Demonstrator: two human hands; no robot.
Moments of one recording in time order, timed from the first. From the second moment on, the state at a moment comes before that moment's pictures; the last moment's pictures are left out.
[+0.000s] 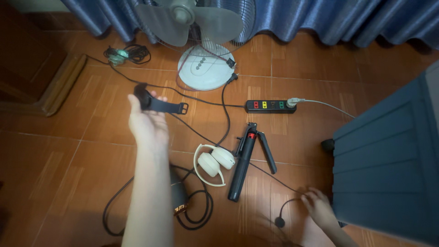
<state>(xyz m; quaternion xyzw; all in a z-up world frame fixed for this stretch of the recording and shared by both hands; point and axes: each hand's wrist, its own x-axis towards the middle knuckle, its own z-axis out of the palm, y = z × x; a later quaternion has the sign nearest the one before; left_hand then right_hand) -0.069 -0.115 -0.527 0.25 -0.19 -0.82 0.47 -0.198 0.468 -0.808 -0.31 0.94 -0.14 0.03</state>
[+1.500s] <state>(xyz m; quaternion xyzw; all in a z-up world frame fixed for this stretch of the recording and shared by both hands) -0.136 0.003 -0.541 0.21 -0.28 -0.93 0.06 -0.187 0.198 -0.547 -0.42 0.73 -0.54 0.07</state>
